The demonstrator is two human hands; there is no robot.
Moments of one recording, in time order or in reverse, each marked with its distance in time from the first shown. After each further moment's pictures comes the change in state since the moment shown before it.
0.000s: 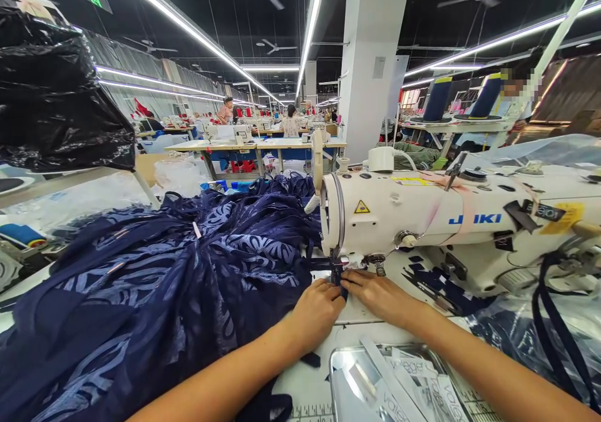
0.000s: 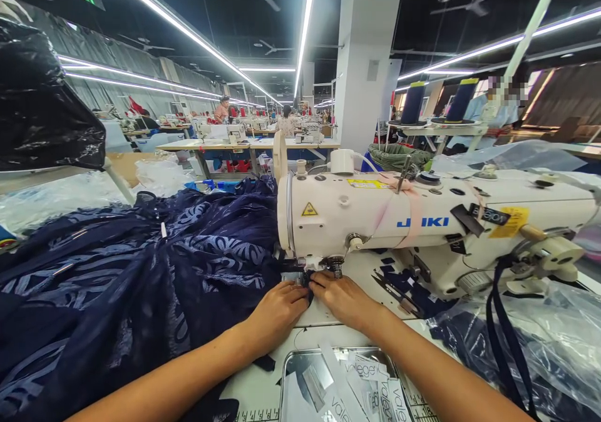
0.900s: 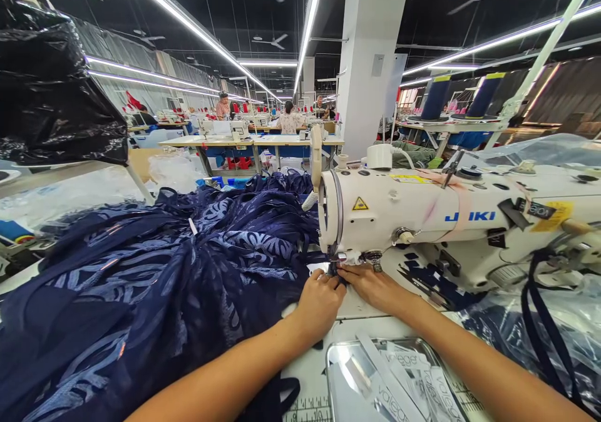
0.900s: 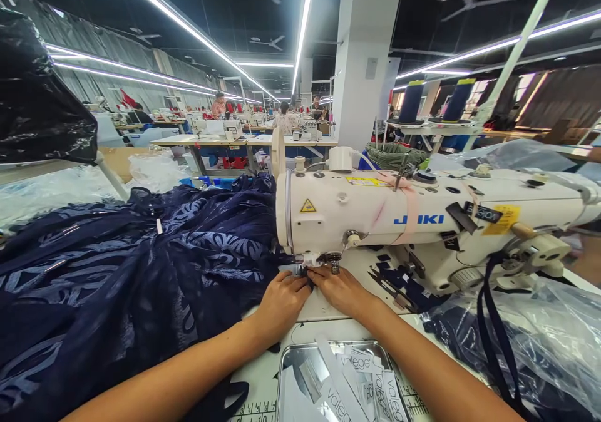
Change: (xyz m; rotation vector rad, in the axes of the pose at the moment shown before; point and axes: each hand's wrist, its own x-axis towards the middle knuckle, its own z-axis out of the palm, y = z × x) left_hand 0.015 0.006 0.007 0.104 0.031 -0.127; right_hand 0.002 0.006 0.000 0.091 -0.063 0.155
